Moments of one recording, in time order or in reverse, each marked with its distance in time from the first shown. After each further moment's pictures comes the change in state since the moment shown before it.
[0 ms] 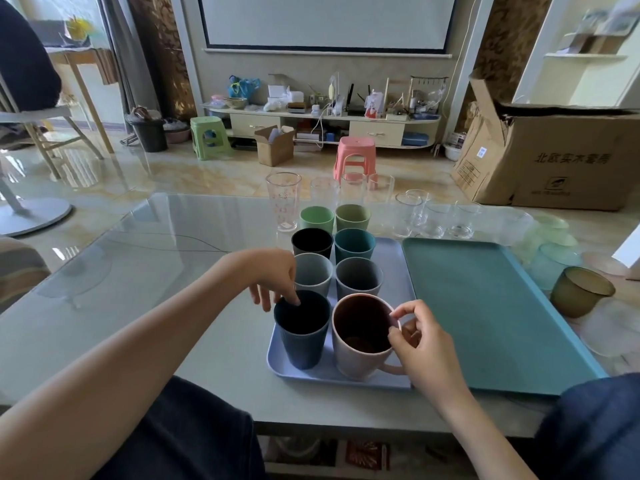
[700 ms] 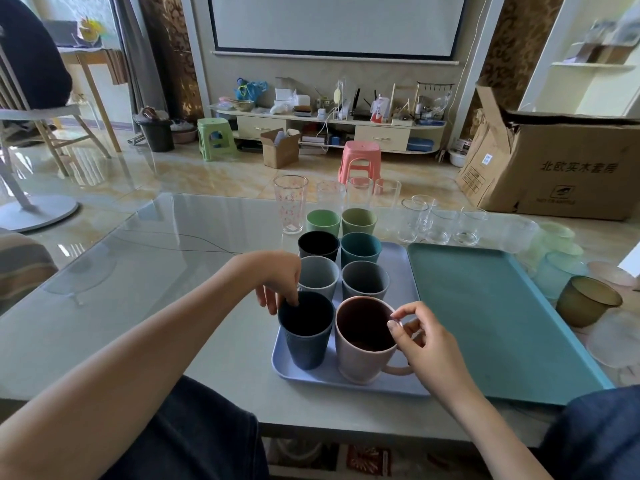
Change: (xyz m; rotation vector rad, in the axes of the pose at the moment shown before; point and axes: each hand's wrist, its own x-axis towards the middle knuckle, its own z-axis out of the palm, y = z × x) left_hand 0.005 -0.004 0.001 0.009 -0.030 -0.004; right_hand 0.013 0.012 -0.002 -0.089 -0.030 -0.058
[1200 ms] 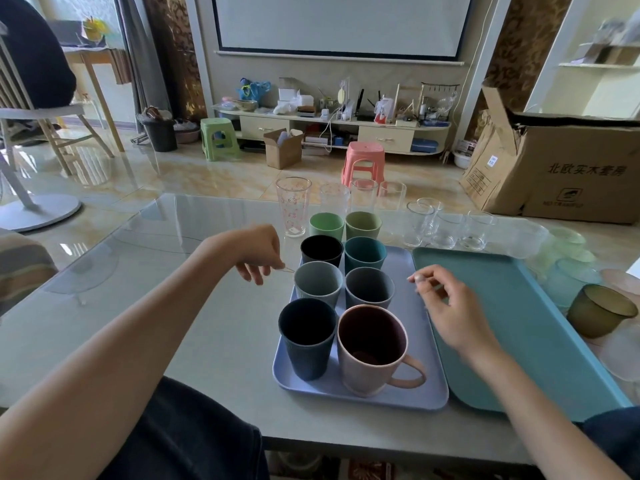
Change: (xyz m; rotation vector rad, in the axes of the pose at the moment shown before) left_hand 0.000 -0.028 -0.038 -0.177 0.263 -0.047; right_hand 0.068 0.009 -0.024 -0.106 0.114 -0.212
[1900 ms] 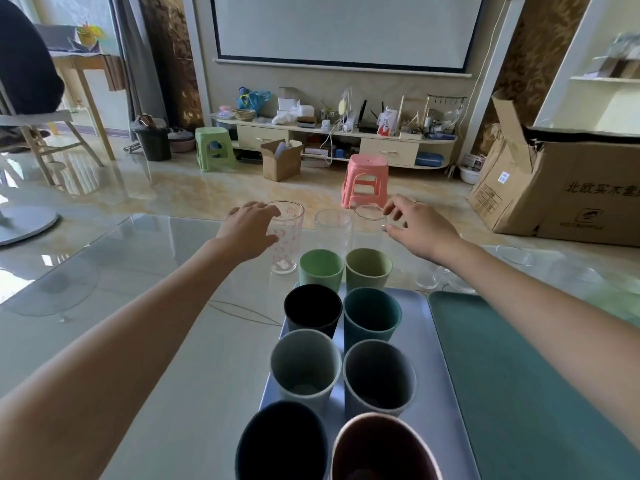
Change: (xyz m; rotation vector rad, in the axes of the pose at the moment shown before) left_hand 0.168 -0.008 -0.038 0.294 0.587 0.229; right_hand 0.250 0.011 0.042 -0.534 -0.213 -0.146
